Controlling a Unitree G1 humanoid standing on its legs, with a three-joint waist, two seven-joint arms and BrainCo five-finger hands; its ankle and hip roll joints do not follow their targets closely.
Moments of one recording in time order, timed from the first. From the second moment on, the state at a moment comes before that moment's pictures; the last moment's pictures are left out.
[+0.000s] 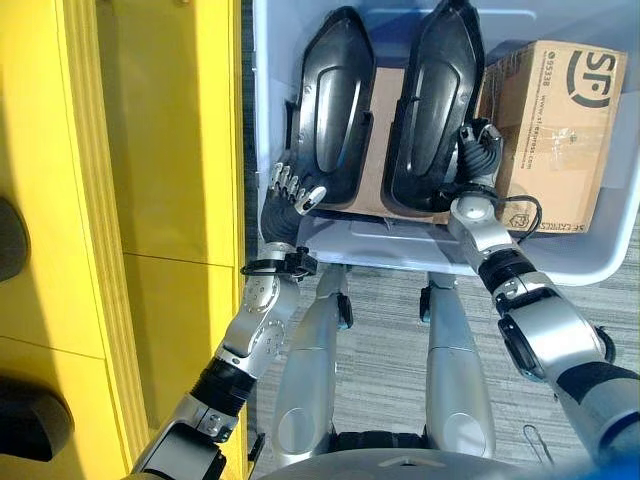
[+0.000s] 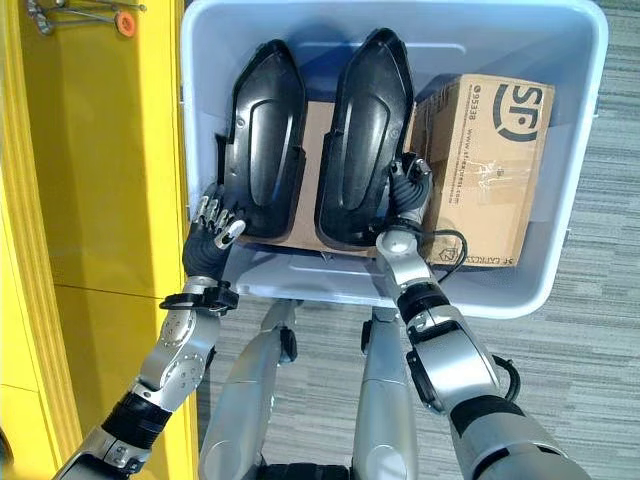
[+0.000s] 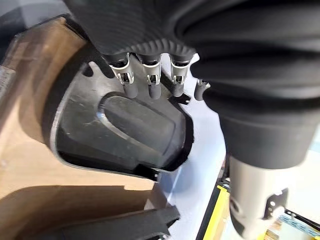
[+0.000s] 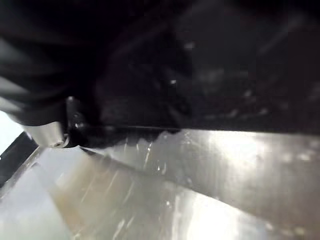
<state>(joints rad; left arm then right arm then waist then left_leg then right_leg) -0.26 0.30 -0.35 -0.01 -0.69 -0.30 0.31 -0.89 -0.28 0.28 0.93 0.29 -0.15 -0.63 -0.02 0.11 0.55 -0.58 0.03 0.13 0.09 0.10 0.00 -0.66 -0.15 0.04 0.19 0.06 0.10</state>
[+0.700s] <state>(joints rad) -0.10 0.32 -0.27 -0.02 -0.69 -0.29 0.28 -0.58 -0.37 0.19 0.28 0.13 -0.10 -0.64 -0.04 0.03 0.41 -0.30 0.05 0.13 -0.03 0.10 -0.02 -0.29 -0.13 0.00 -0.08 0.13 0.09</state>
